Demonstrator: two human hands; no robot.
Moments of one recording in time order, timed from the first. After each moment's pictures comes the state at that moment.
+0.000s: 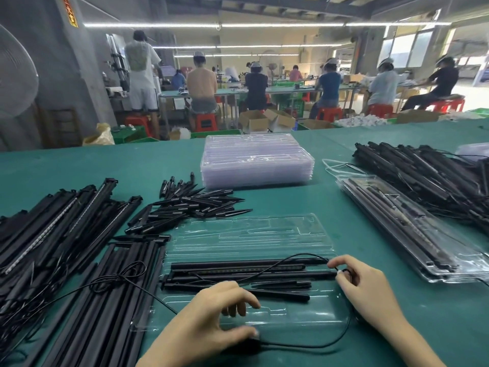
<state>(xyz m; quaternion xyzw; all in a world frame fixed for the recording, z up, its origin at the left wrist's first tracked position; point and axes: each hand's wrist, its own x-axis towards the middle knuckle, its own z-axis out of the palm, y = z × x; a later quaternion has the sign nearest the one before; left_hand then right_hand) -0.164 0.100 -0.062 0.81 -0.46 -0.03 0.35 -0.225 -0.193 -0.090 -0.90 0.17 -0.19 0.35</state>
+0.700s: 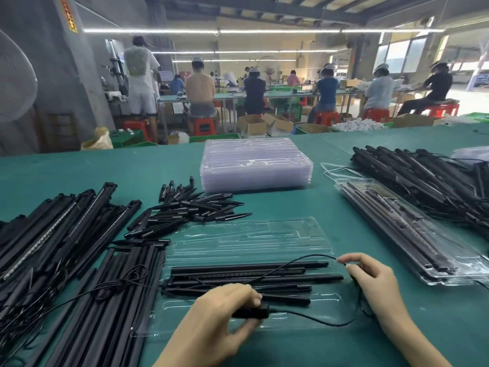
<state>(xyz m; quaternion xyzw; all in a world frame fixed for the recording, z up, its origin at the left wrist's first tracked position) -0.176 0.089 -0.057 0.82 -0.47 0.10 0.32 -0.217 -0.201 -0.093 -0.78 0.19 -0.27 0.53</state>
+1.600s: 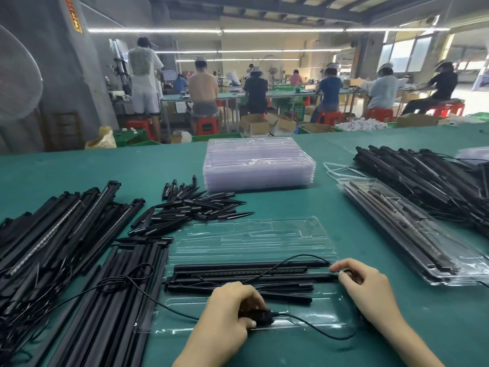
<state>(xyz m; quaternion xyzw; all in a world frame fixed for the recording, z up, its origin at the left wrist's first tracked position) -0.170 0.069 -0.070 0.90 -0.31 -0.04 0.32 -0.219 -0.191 -0.094 -0.86 0.18 -0.23 0.41</state>
